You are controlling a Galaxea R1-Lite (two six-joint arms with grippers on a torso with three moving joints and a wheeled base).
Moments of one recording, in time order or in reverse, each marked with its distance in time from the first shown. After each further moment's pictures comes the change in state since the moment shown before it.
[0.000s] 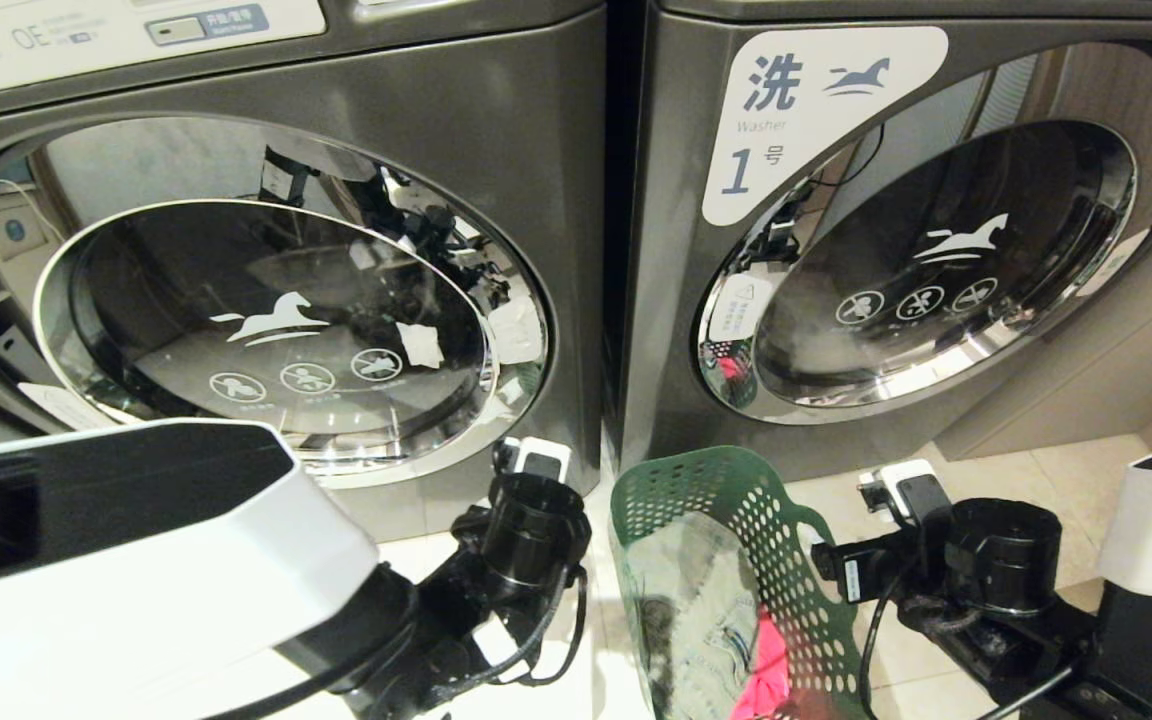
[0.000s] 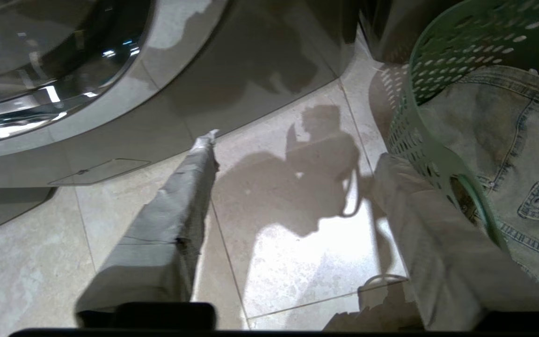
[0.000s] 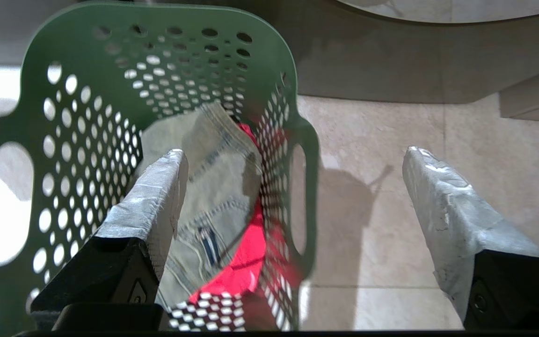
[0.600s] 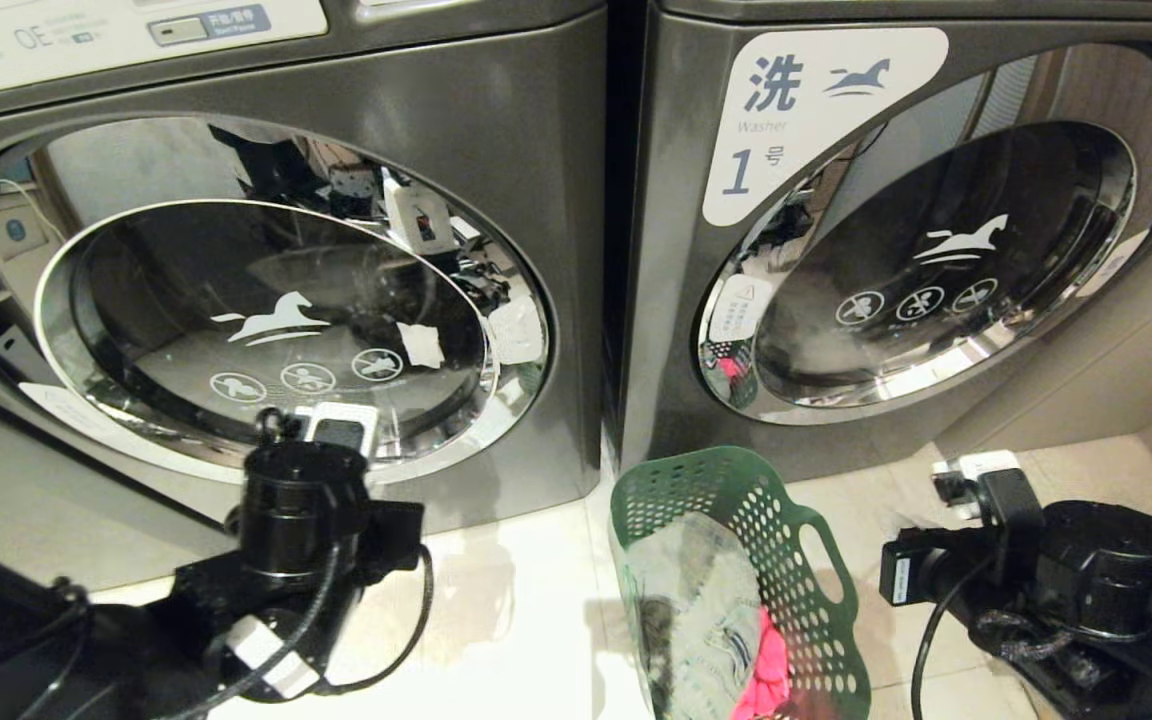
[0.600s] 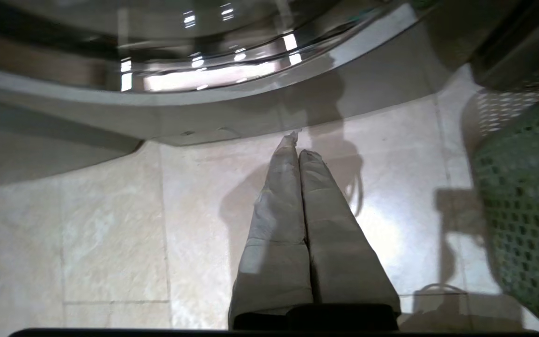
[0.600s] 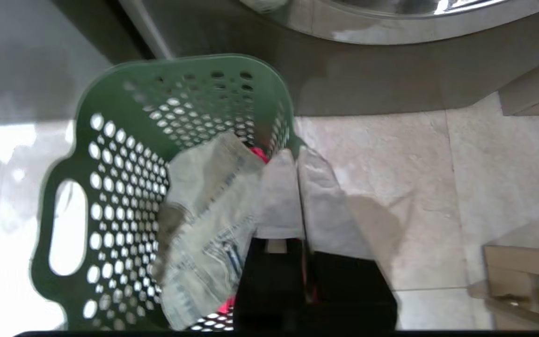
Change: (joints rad) left arm 0.212 -0.395 0.330 0.008 -0.003 -0.003; right arm -0.001 -0.199 0.109 0.013 0.007 0.101
